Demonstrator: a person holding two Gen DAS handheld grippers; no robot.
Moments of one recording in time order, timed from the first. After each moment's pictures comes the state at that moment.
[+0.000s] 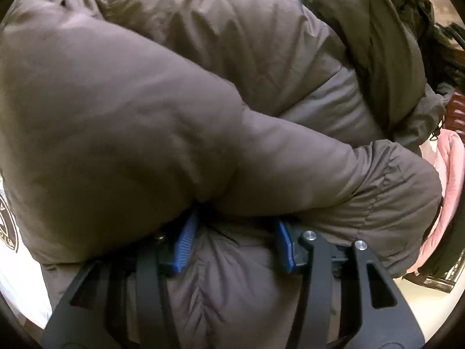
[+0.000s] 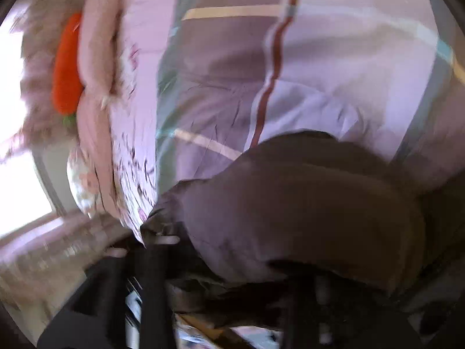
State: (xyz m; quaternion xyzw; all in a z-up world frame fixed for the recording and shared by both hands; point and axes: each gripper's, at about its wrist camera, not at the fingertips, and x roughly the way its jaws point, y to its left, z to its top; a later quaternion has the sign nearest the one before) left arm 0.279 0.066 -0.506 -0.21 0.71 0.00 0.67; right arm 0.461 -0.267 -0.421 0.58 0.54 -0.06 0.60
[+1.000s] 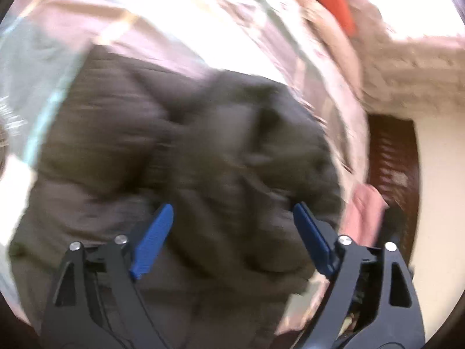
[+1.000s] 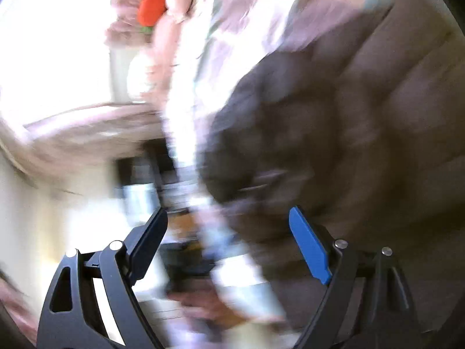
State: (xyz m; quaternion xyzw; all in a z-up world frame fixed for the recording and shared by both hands) left arm 0.244 0.070 -0.372 -0.41 0.57 -0.06 0.71; right arm 0.151 -0.280 -0.354 0.60 0.54 0.20 0.56
